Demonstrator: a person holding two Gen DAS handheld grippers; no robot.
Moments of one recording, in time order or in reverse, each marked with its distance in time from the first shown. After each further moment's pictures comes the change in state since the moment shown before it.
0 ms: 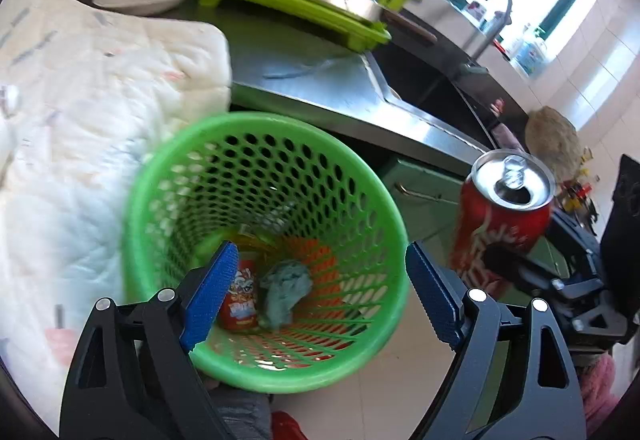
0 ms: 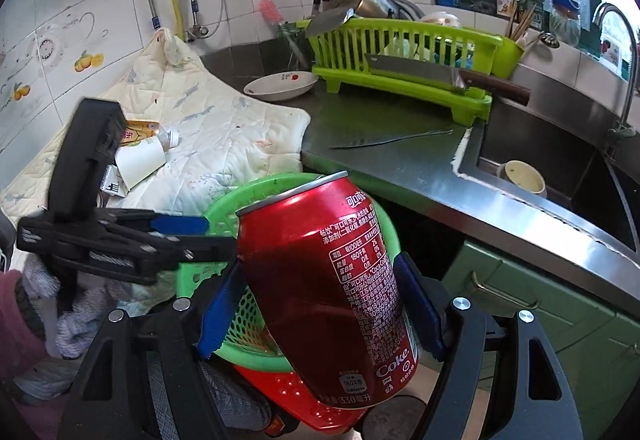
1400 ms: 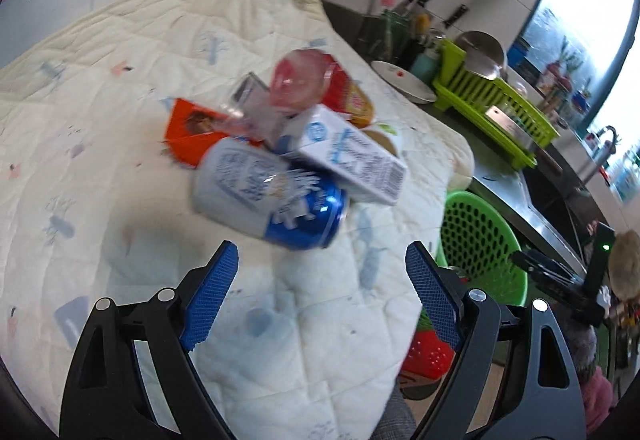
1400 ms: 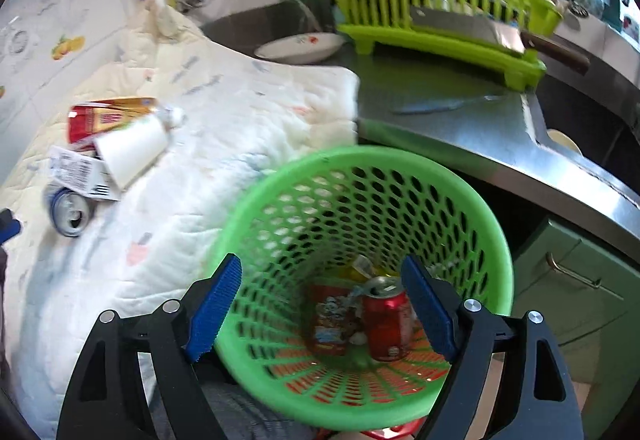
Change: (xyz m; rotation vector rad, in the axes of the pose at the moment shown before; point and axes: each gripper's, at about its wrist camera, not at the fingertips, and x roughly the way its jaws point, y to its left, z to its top) left arm -0.243 0.165 -0.102 -0.351 -0.283 0.426; right arm 0.081 0.078 0.014 0.061 0.075 0.018
